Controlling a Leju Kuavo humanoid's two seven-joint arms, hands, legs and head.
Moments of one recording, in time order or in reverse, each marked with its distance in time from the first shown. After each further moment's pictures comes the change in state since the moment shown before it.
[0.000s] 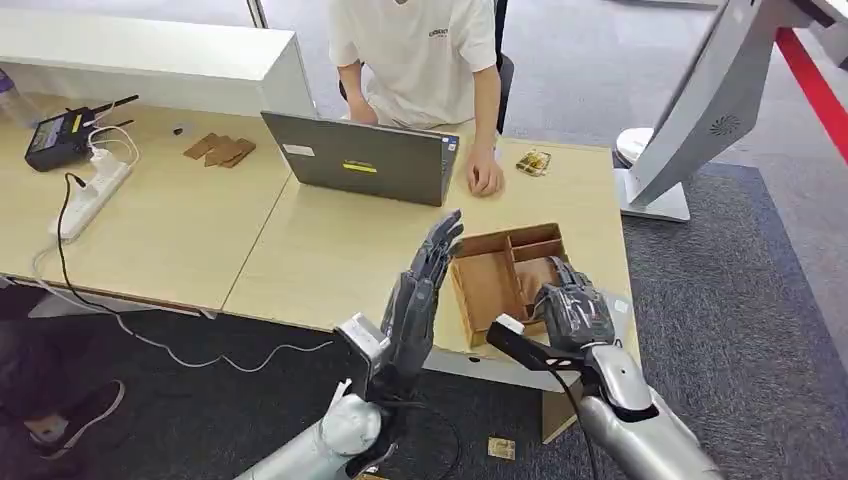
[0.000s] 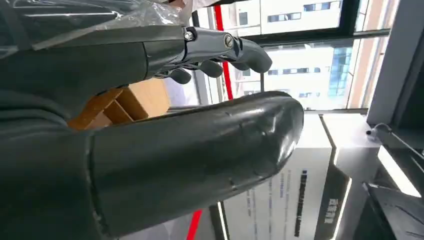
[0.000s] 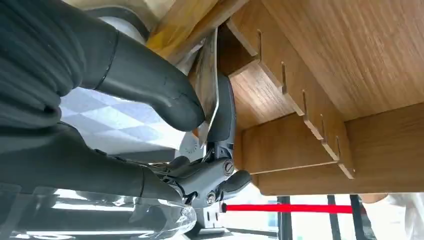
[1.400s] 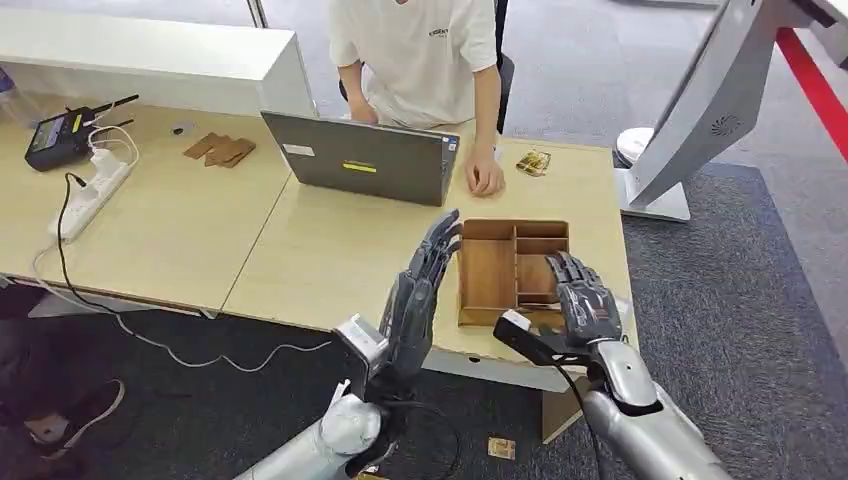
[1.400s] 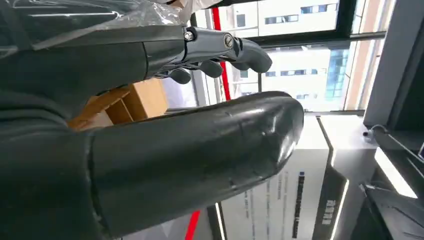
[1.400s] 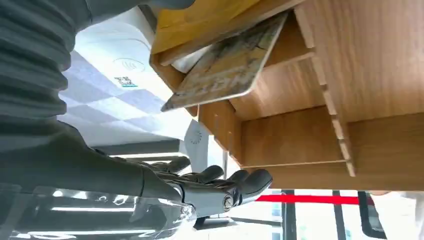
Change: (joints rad) left arm -0.002 0.000 0.004 0.002 0.005 0.006 -0.014; right arm -0.034 0.013 -0.005 0.063 0.023 -0.042 -0.021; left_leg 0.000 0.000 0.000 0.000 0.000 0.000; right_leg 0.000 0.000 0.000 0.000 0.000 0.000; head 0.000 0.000
